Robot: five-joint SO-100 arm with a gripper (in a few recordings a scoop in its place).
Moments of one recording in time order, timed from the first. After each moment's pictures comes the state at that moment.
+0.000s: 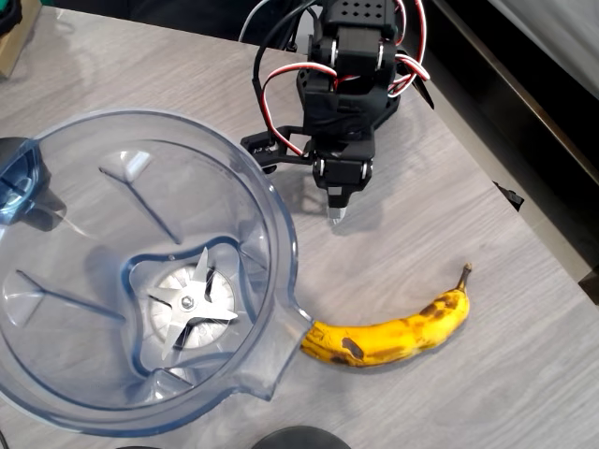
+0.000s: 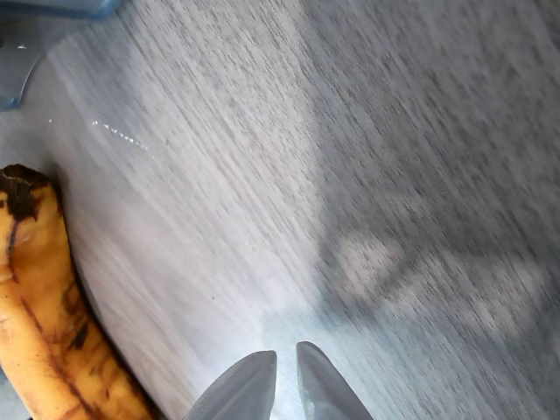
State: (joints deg) arm -9.4 189.3 176.7 71.0 5.4
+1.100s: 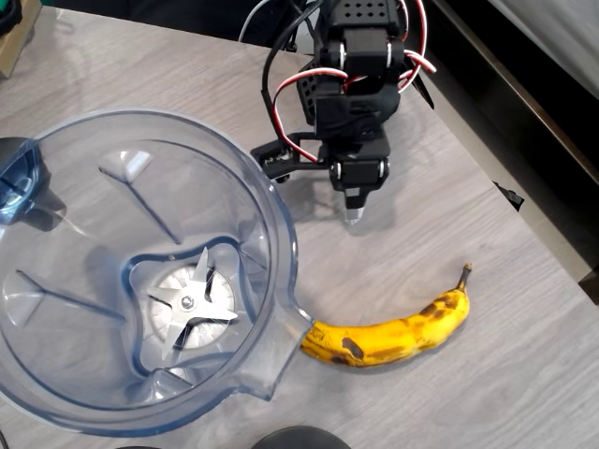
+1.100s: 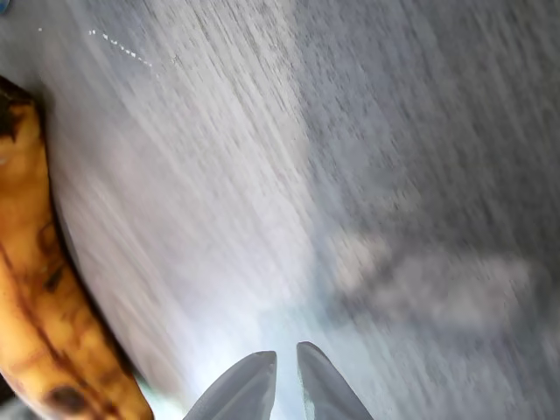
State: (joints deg) arm -17.8 189.4 176.7 71.0 4.9
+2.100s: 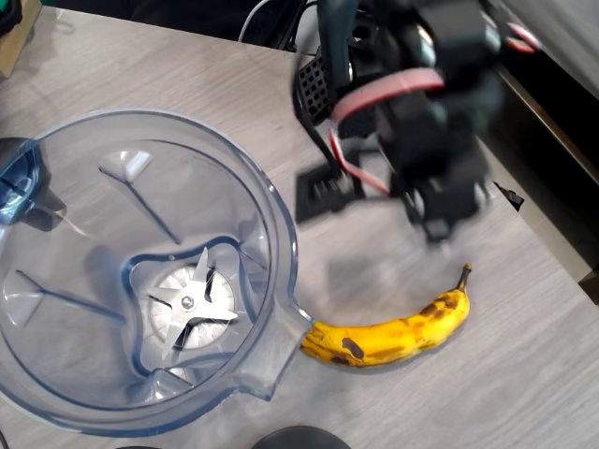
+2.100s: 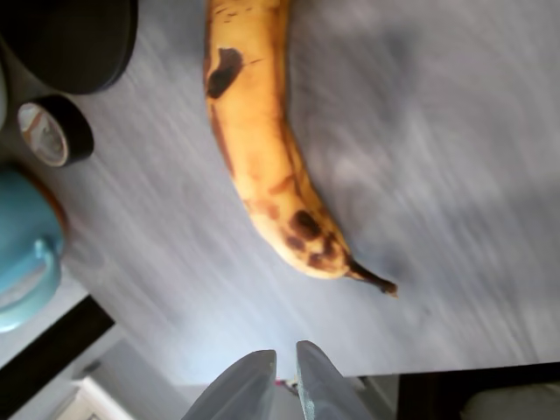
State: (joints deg) arm -30.8 111.8 99.7 74.6 20.1
